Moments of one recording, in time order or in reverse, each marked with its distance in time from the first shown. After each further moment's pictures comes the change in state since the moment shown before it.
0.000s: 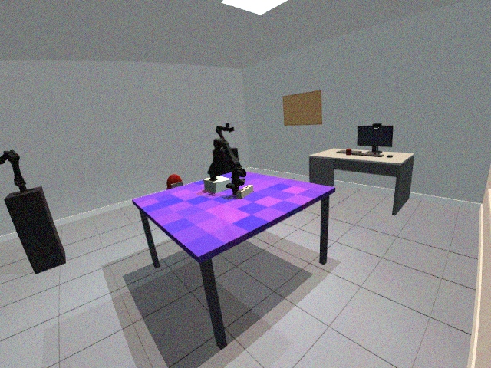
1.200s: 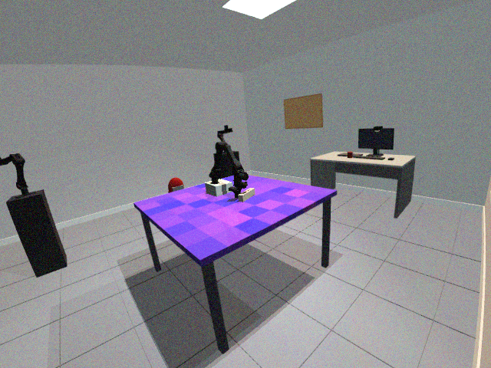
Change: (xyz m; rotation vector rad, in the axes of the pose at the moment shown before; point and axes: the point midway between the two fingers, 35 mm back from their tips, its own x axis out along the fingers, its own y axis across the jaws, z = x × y) arm -0.001 0.001 0.005 0.000 0.000 0.000
